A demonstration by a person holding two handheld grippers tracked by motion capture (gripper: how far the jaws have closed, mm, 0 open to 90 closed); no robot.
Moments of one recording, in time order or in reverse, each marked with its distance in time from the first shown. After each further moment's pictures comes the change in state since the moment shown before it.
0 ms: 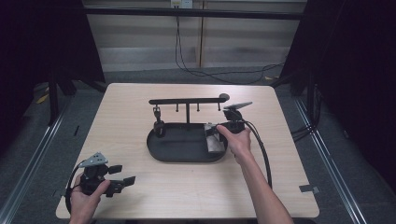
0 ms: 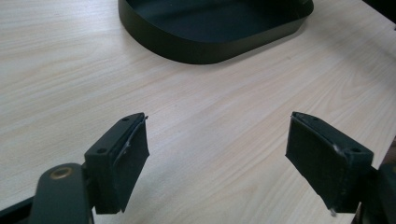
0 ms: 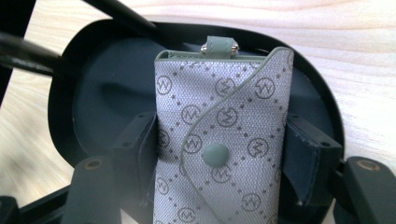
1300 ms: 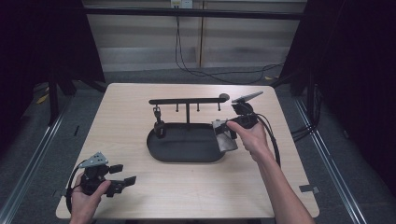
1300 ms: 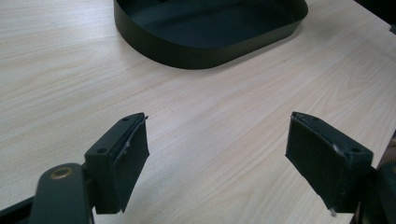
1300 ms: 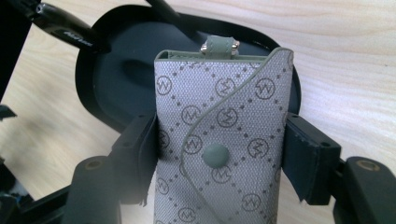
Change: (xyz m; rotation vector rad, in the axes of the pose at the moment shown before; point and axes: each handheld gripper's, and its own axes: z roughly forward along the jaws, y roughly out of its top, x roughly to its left) left arm -0.003 0.001 0.000 -0.014 -0.003 0.017; right arm 0.020 0.003 -0.064 0.050 -0.044 -0.088
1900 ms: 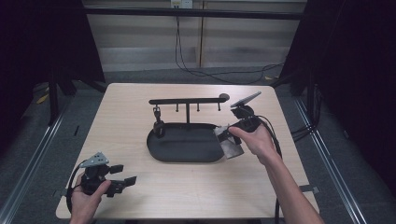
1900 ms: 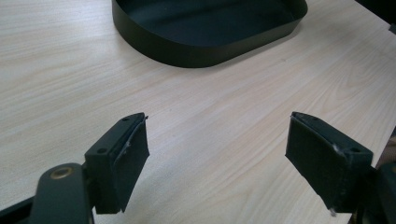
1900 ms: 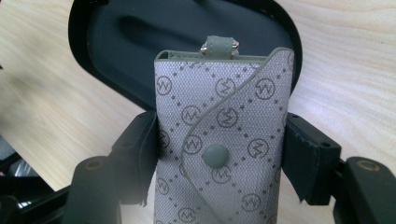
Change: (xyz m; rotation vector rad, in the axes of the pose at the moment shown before) left arm 0.000 0.000 0.001 0.002 -0.007 -0.001; right arm 0.010 -0.010 -0.014 0.097 -0.036 -0.098
